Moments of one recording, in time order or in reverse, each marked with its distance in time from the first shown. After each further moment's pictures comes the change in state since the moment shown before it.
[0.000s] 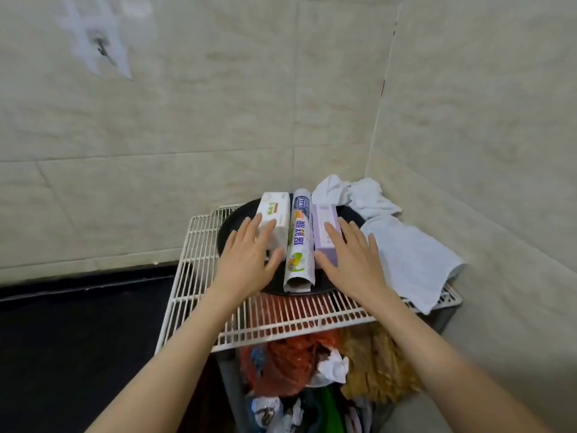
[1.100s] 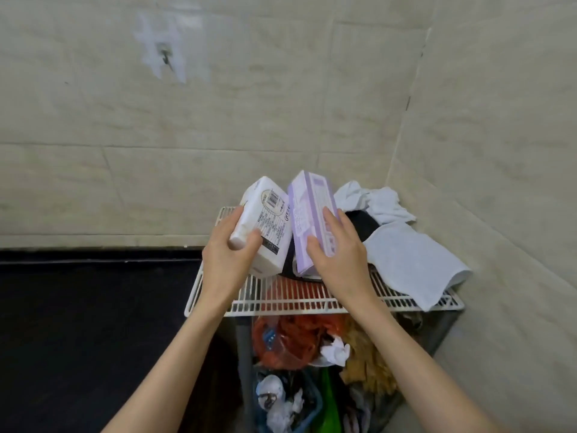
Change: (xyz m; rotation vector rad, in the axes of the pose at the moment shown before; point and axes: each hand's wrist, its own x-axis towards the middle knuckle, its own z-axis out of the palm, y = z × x) left_hand -0.085 0.025 -0.070 -0.827 0.413 -0.405; right_hand -0.056 -0.073 -0.051 0.693 0.168 -0.054
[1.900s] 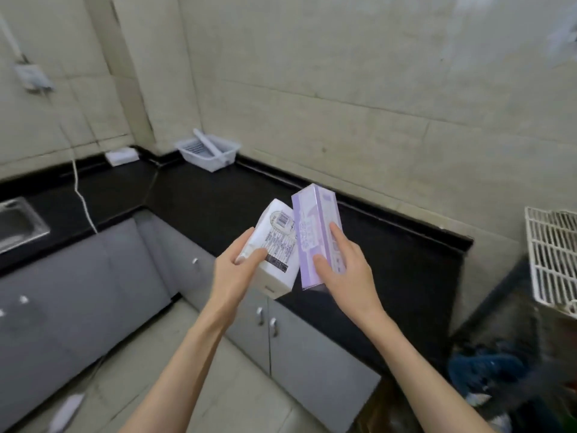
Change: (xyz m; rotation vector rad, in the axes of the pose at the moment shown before) left_hand -0.203 -0.080 -0.497 -0.097 0.511 -0.354; right_hand -0.251 -0.293 0.341 0.383 -0.717 -0.147
